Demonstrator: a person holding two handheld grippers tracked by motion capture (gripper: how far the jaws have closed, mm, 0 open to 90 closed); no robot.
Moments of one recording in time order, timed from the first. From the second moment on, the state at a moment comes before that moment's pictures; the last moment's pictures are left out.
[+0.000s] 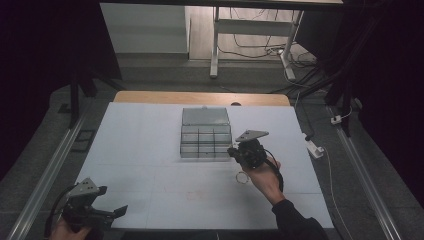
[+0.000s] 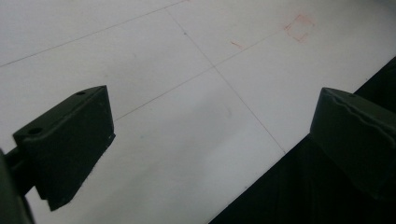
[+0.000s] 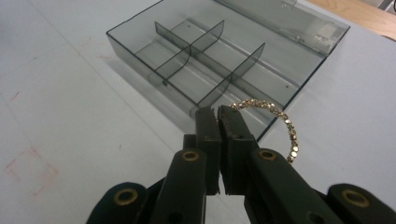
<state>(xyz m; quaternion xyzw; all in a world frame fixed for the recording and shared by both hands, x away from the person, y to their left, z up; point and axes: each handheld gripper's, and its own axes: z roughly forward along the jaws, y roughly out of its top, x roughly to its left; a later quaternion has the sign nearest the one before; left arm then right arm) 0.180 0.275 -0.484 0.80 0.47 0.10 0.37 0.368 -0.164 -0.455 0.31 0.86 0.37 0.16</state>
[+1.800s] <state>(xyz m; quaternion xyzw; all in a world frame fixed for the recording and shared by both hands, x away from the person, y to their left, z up) 0.183 0.276 -0.484 0.80 0.47 0.09 0.37 0.466 -0.119 -0.488 0.35 0.86 0.34 0.17</state>
